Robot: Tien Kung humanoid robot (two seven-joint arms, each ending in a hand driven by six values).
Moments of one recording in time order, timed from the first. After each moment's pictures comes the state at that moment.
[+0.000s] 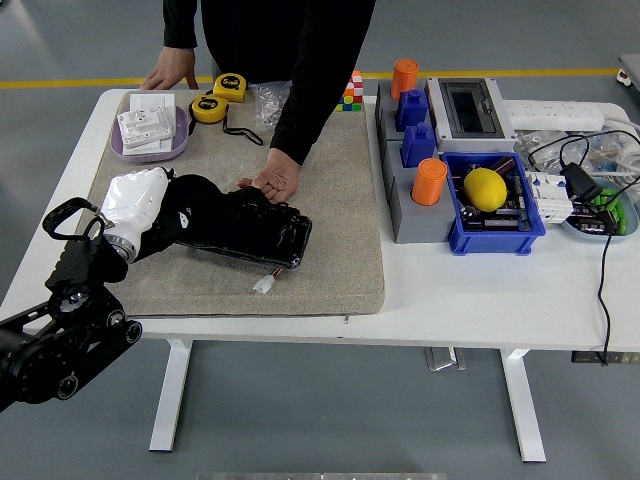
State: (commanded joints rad) left arm -0.52 0.34 -0.73 -1.07 2.01 0.42 0.40; right arm -0.08 -0.27 1.00 0.18 -0.30 0.10 -0.10
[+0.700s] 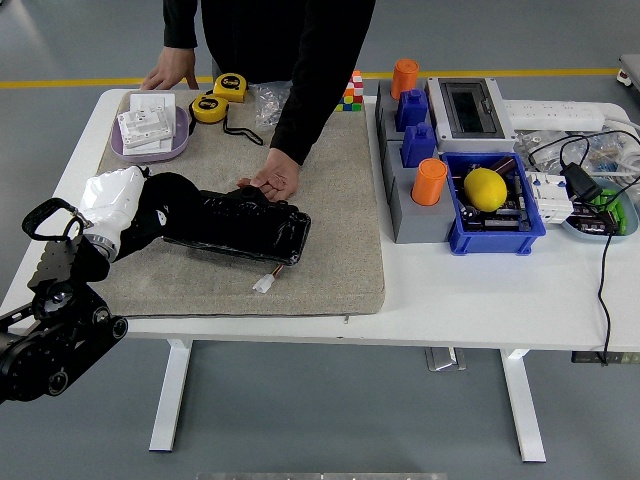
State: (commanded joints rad) left arm -0.51 0.35 -0.77 -1.02 2.01 0.43 0.39; right arm -0.08 -0.27 1.00 0.19 -0.31 0.10 -0.10
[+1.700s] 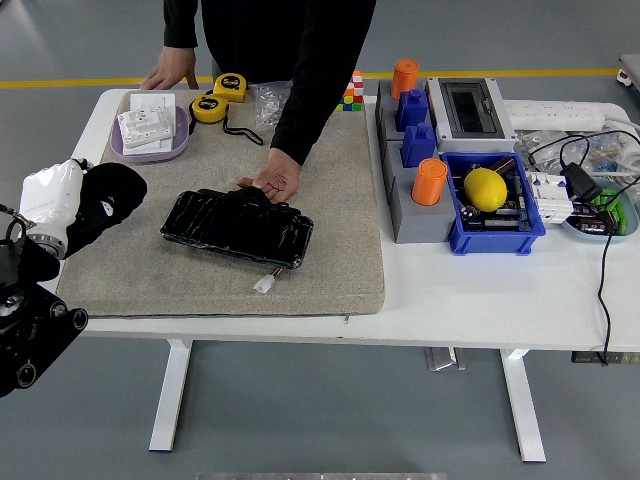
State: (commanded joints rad) left arm -0.45 0.39 -0.91 -0.93 1.96 0.53 0.29; right arm -0.09 -0.27 1.01 0.19 -0.32 0.09 -0.10
